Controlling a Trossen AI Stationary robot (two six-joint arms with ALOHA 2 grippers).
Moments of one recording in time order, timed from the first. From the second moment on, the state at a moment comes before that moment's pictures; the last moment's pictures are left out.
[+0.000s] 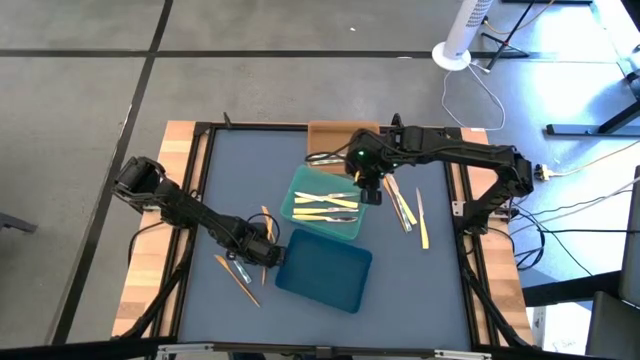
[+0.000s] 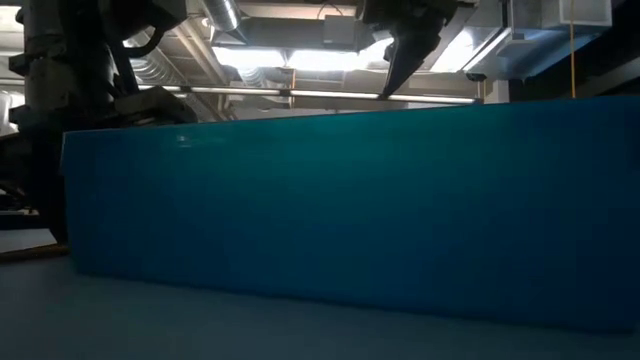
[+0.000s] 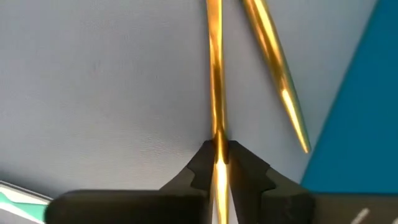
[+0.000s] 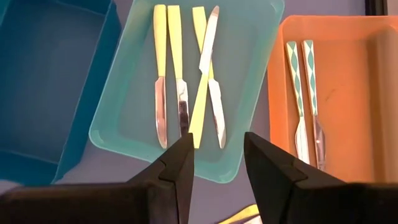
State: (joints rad) left arm -0.40 1.61 0.78 -0.50 -0.02 -1.88; right arm -0.18 1.63 1.62 -1.10 -0.04 -0.19
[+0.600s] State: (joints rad) left arm -0.40 1.61 0.78 -0.51 -0.05 -1.83; right arm -0.18 1.35 1.29 -0.97 -0.04 -0.13
